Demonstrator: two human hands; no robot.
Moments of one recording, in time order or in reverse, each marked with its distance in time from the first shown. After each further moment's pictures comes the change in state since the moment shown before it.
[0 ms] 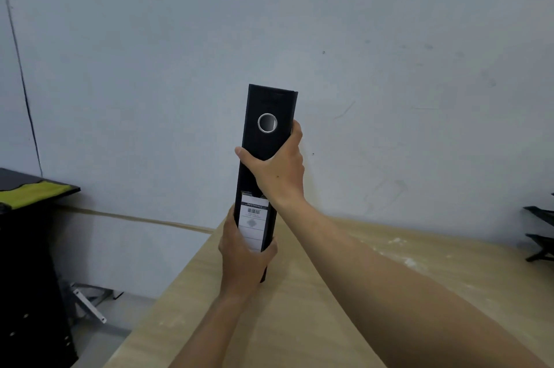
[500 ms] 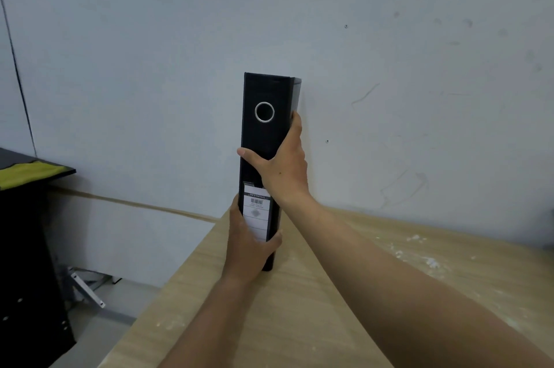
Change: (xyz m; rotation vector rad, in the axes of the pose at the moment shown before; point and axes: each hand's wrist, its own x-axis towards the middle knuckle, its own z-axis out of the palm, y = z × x) left_hand 0.030 -0.048 0.006 -0.003 -0.117 -0.044; right_hand 0.019 0.047 0.037 -0.081 -0.073 -0.038
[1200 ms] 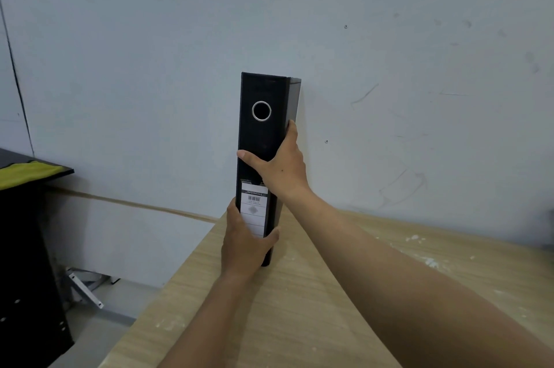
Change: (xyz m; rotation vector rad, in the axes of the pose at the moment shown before) left_hand 0.007 -0.001 -0.002 0.187 0.047 -0.143; right_hand 0.011 0.010 0.005 -0.033 -0.094 0.065
